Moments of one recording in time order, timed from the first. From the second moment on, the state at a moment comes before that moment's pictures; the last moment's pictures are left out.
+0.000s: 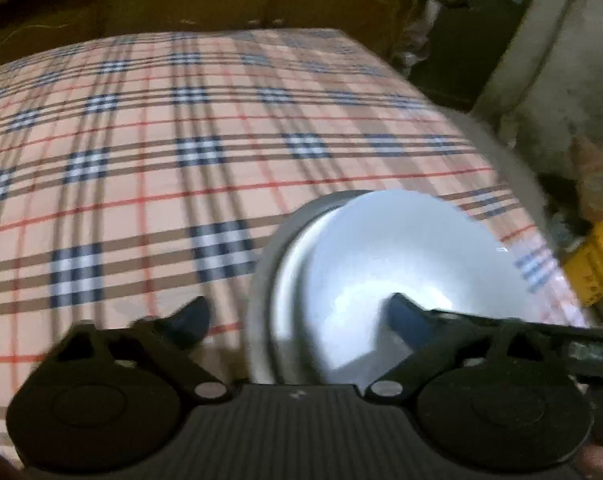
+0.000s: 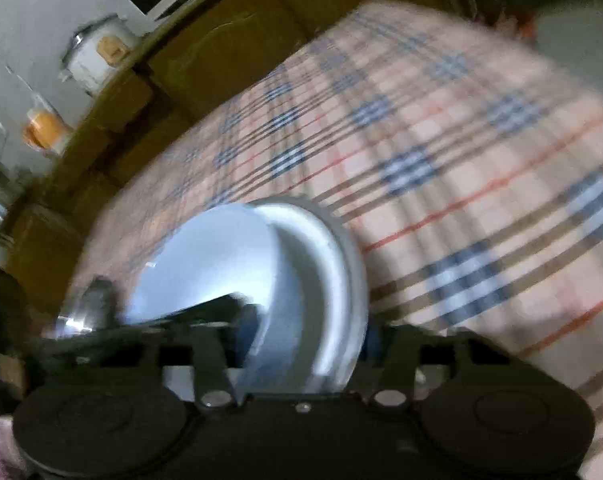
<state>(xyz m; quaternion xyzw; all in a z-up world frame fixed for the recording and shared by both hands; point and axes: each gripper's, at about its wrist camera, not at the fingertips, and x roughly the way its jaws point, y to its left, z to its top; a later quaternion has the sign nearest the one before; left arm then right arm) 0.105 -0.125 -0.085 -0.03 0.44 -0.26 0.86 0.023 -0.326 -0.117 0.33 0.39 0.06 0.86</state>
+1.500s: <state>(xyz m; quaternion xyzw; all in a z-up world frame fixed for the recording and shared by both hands) 0.028 -0.143 0.050 -0.02 0.31 -0.27 0.91 -0.054 -0.342 0.014 0.29 0.26 0.06 0.92</state>
